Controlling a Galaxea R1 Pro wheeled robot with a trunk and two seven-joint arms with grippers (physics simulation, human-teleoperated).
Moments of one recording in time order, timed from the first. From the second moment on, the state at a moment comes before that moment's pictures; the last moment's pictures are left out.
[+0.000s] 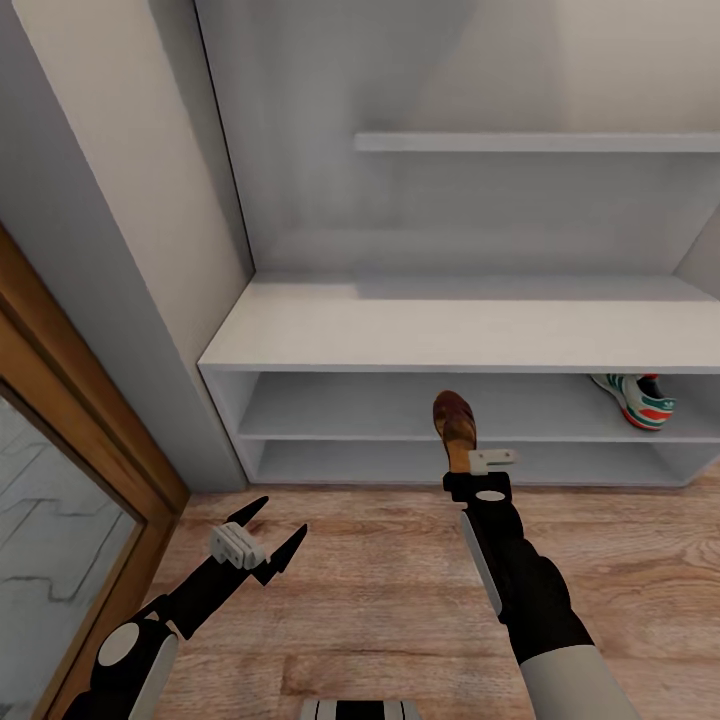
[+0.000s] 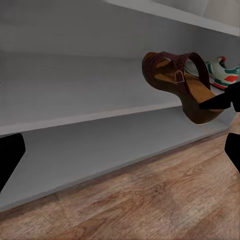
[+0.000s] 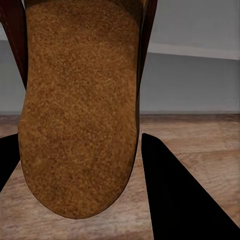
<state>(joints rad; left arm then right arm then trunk) -0.13 0.06 0.00 -1.49 0.17 -0.05 -0.66 -0.55 0.10 0.08 -1.25 0.10 0.66 -0.31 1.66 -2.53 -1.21</state>
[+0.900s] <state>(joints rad) -0.13 0.06 0.00 -1.49 0.17 -0.05 -0.66 -0.55 0.10 0.08 -1.25 0.10 0.66 -0.31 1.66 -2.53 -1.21</state>
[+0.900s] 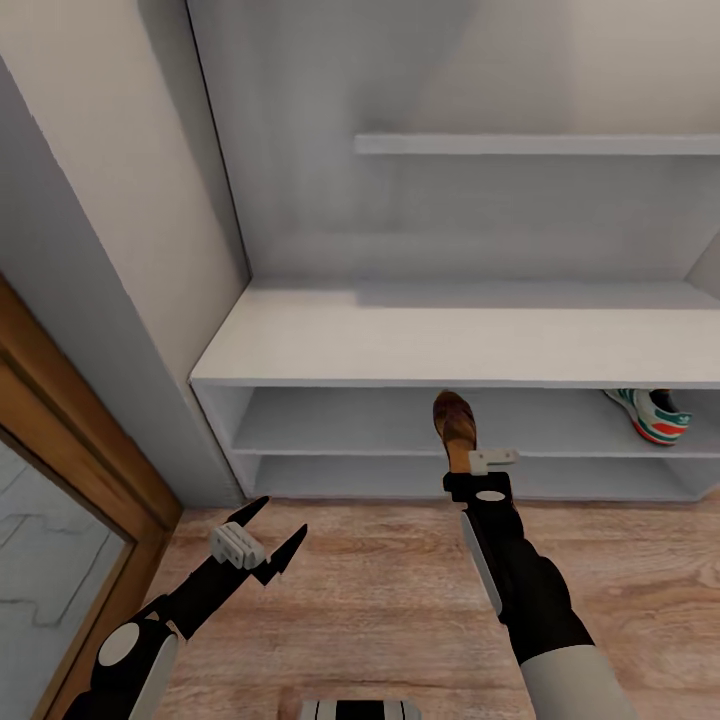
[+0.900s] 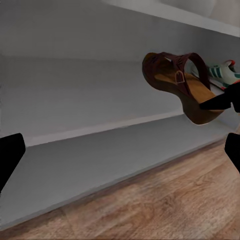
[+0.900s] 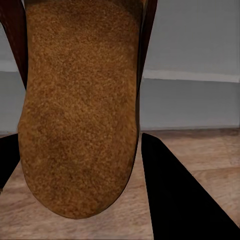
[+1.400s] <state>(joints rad) -0.13 0.06 0.00 -1.49 0.17 -0.05 -0.66 -0.55 0.10 0.08 -1.25 0.10 0.66 -0.31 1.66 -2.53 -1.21</state>
